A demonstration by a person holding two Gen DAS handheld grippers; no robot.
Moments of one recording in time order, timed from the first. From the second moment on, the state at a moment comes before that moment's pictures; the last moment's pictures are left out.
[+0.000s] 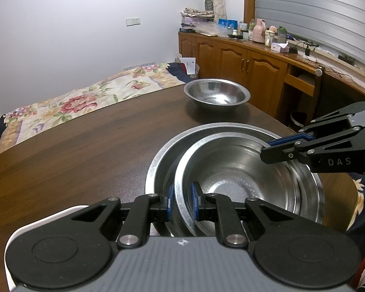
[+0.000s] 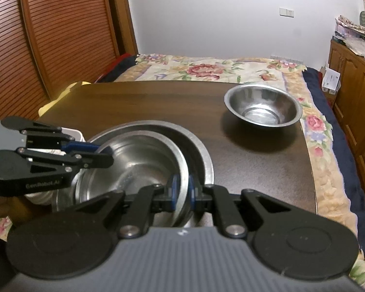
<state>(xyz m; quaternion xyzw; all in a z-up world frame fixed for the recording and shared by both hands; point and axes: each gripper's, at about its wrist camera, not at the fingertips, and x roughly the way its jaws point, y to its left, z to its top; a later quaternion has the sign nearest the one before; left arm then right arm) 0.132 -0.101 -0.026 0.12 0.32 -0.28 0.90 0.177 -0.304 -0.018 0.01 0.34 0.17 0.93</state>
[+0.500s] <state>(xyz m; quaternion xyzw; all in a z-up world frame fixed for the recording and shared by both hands) 0.132 -0.098 -0.003 0.10 0.30 -0.29 0.90 0.169 -0.311 0.005 0.02 0.30 0.16 0.94</state>
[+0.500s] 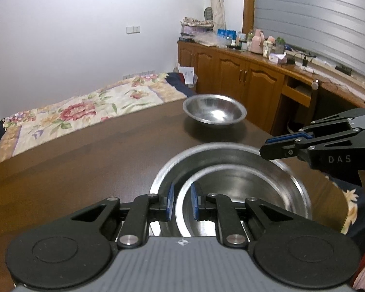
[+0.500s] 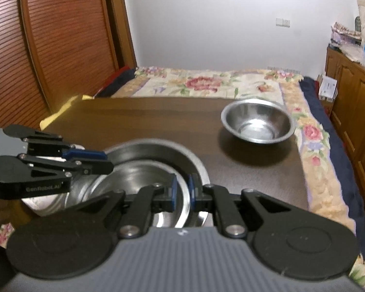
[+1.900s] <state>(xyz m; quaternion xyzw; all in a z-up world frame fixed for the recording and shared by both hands) 0.276 -0.184 0.006 0.07 0.32 -0.34 0.88 0.261 -0.403 -0.021 0.14 0.27 0.01 0.95</state>
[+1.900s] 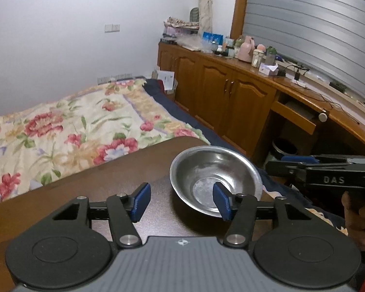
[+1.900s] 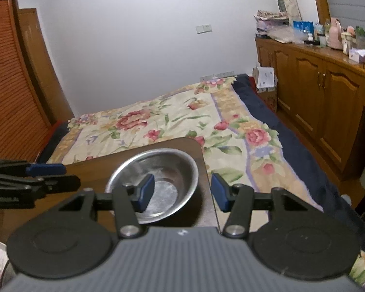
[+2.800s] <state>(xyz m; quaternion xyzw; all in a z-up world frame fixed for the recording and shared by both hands) 0.314 -0.217 -0.027 0.06 0.41 -0.31 0.86 0.280 -0.411 -0.051 0.22 0.31 0.05 0.92</state>
